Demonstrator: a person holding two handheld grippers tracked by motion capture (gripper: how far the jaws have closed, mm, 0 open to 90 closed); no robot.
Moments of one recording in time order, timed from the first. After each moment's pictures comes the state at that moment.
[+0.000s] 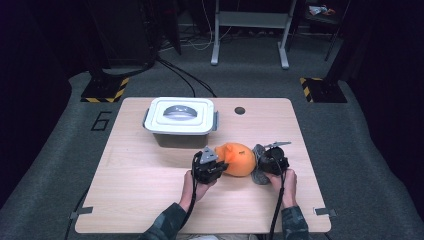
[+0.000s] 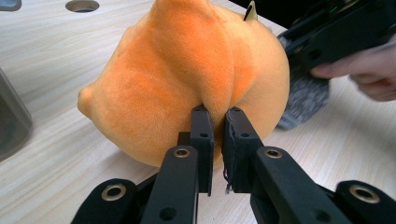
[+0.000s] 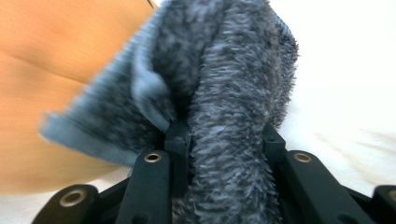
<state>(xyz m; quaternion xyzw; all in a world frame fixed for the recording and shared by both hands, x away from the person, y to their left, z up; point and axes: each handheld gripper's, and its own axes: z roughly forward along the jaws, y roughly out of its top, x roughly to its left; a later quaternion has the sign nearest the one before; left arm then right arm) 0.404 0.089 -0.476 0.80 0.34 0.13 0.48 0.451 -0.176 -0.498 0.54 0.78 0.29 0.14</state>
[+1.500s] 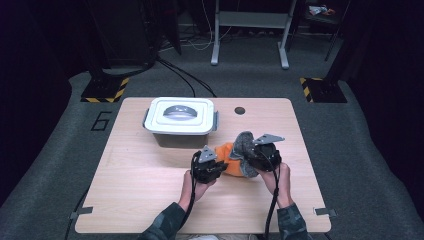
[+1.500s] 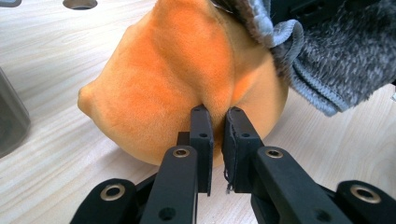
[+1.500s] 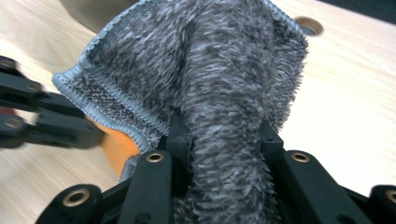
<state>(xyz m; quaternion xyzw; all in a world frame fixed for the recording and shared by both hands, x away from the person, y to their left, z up) 0.406 0.091 -0.476 0.80 0.35 0.12 0.48 0.420 -0.136 -0.425 0.43 0.80 0.36 0.21</state>
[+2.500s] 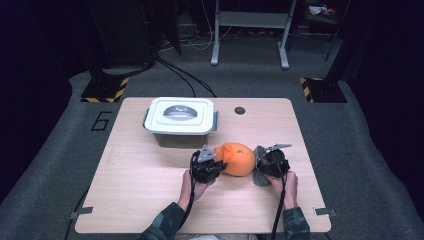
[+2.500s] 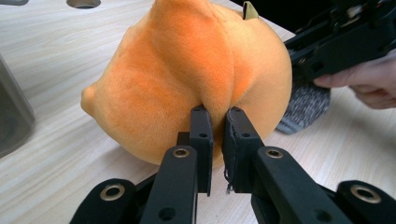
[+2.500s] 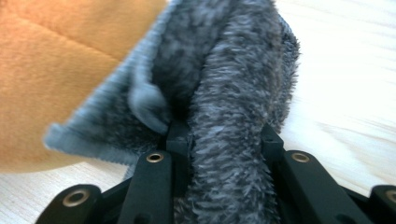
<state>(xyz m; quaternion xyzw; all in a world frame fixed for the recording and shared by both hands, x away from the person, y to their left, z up) 0.408 0.095 -0.475 0.80 0.35 0.12 0.48 0.442 -0.180 -0.497 0.53 0.78 0.29 0.16</state>
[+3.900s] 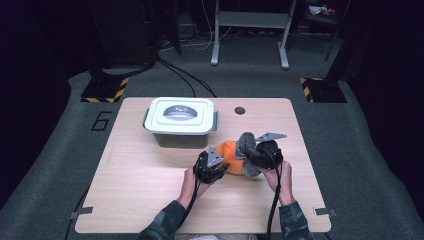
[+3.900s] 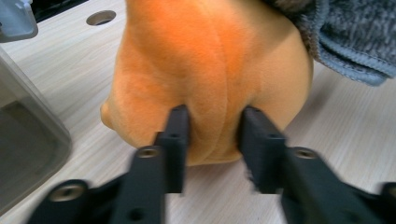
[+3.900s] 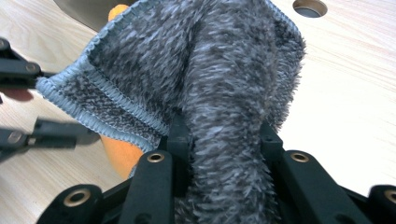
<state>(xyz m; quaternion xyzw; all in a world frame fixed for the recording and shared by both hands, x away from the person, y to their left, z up) 0.409 0.081 -0.481 0.82 0.30 0.20 0.44 0.430 -0.143 -0.430 0.45 0.80 0.36 0.18</state>
